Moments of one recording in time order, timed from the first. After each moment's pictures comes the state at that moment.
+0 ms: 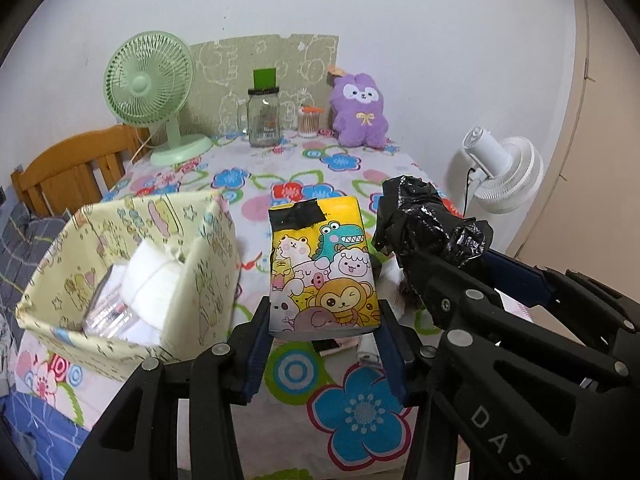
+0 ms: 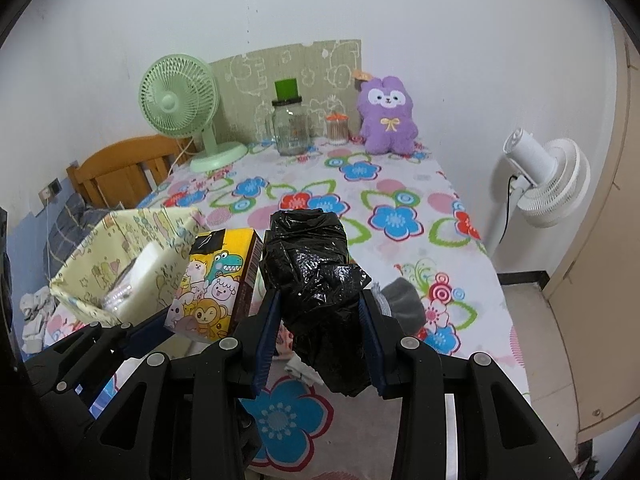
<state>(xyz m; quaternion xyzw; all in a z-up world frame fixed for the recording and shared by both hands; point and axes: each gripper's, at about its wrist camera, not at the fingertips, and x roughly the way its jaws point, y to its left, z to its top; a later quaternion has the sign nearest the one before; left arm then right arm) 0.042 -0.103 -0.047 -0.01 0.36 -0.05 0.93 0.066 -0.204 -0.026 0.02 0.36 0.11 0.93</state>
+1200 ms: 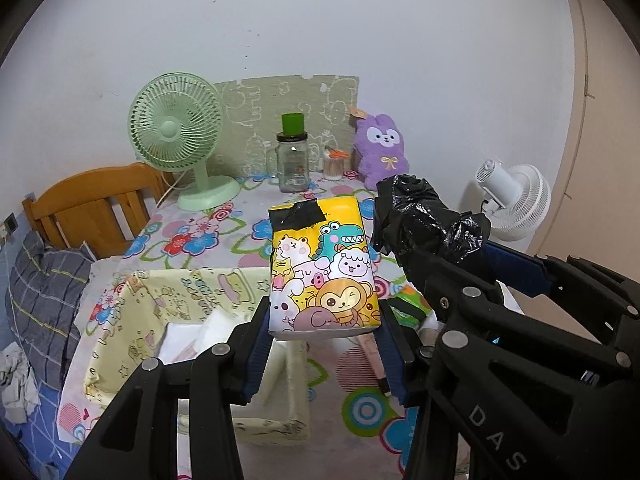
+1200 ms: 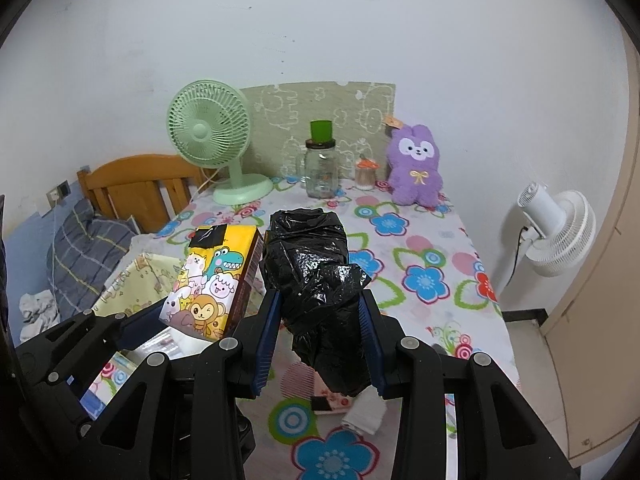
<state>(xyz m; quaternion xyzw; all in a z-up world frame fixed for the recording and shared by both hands) 0.050 -0.043 0.005 0.01 0.32 -0.04 0.95 0.078 -0.142 0.032 -0.01 0.32 0.12 0.94</state>
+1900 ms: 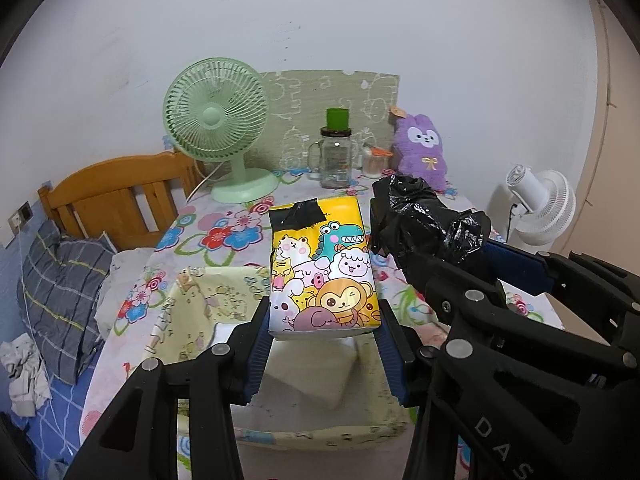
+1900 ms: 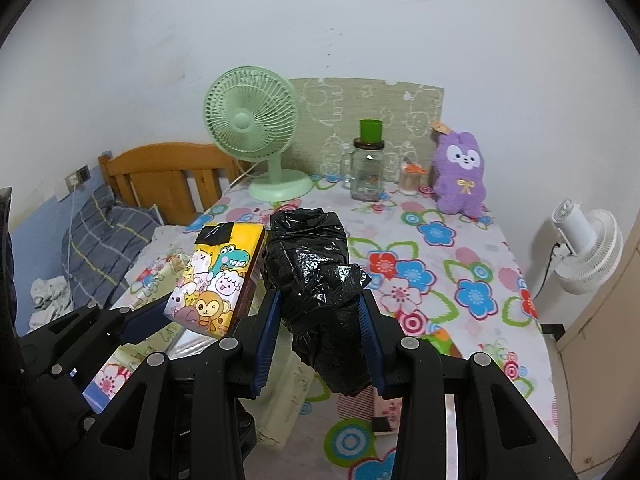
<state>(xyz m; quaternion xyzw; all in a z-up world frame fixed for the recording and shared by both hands) 0.063 0.021 -0.001 0.00 0.33 -0.01 0.95 0.092 -0.078 0.030 -0.03 0.32 0.16 0.93</state>
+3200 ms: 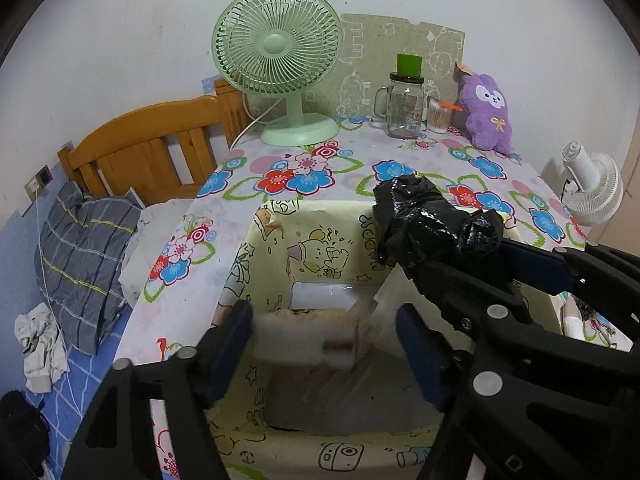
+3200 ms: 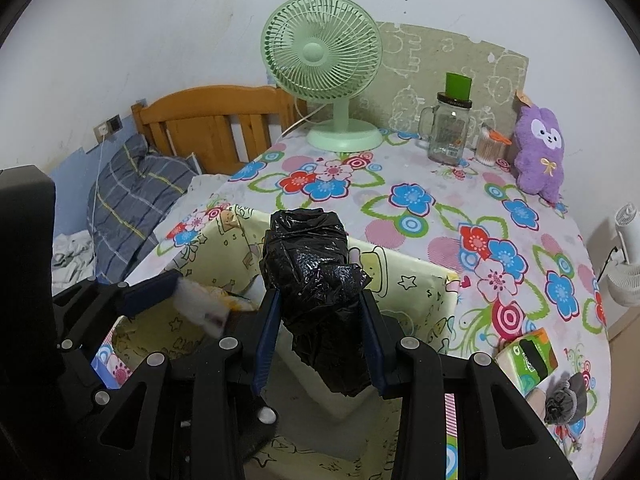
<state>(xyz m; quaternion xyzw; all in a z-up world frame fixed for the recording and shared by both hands) 0.087 0.095 -0.055 0.00 0.40 0.05 0.92 0.124 0.011 -0.021 -0.06 0.39 0.24 0.89</state>
